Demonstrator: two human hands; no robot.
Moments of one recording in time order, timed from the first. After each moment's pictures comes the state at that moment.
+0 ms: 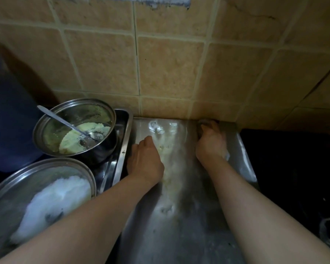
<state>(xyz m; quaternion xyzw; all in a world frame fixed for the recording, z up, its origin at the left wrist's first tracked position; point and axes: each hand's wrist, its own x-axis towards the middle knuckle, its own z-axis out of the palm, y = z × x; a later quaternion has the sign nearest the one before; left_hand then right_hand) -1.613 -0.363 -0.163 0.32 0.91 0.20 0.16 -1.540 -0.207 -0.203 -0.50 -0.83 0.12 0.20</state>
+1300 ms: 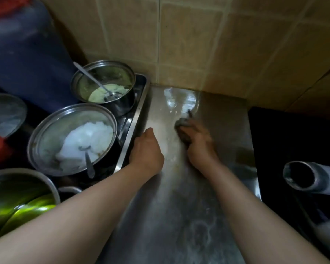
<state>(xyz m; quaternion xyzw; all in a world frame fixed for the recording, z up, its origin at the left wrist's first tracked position) -1.547 -0.431 -0.157 0.25 0.93 0.21 0.19 -1.482 -0.292 -0.211 -0.27 -0.89 0.32 0.18</state>
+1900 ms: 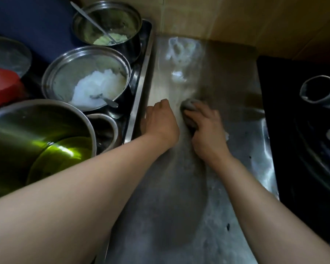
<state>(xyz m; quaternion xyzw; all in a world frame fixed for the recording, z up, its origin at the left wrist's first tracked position) -1.499 -0.482 -0.162 0.30 0.91 0.19 0.21 -1.412 -0.393 -0.219 -0.29 -0.92 0.20 0.19</state>
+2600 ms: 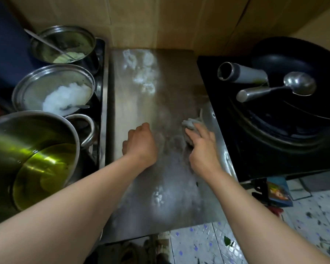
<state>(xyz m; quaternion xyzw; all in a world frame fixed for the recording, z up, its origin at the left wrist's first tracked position) -1.440 -0.526 -0.156 0.37 0.88 0.13 0.25 -1.300 -0.438 -0.202 -0.45 -0.87 0.16 0.14</state>
